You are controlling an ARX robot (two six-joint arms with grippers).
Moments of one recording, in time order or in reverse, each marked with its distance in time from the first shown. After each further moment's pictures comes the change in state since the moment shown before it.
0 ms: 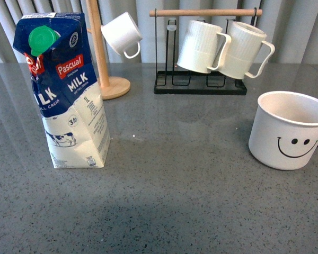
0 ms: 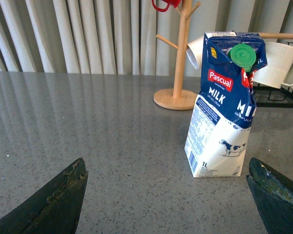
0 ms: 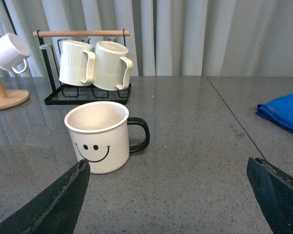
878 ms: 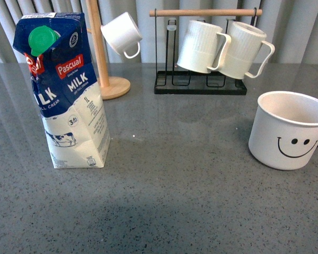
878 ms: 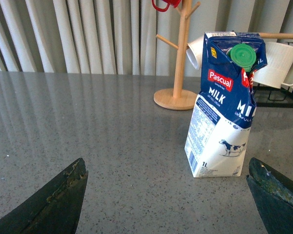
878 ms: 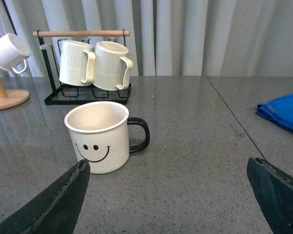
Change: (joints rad) left arm 0.000 0.000 0.000 0.000 0.000 0.000; right arm 0.000 0.000 0.000 0.000 0.000 0.000
